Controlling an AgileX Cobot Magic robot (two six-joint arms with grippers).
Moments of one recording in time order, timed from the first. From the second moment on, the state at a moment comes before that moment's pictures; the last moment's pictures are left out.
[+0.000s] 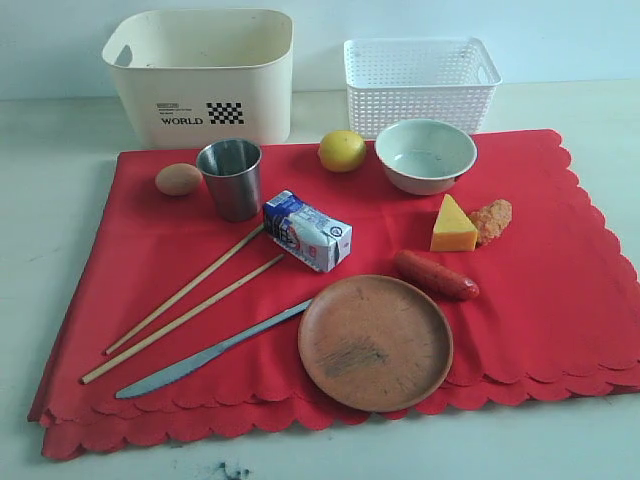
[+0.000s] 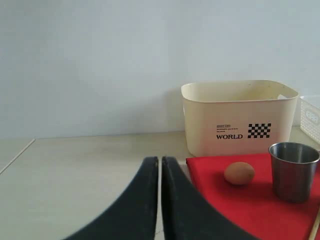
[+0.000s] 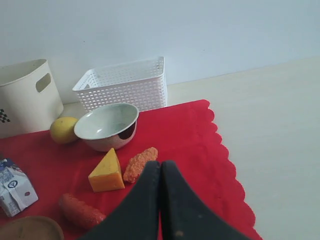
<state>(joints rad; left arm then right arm) -0.01 0.01 0.00 -0.06 0.08 0.12 0.05 0.00 0.00 0.05 0.28 0.16</state>
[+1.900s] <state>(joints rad) -0.01 0.01 0.00 -0.06 0.08 0.12 0.24 1.63 -0.87 0.06 0.09 0.21</state>
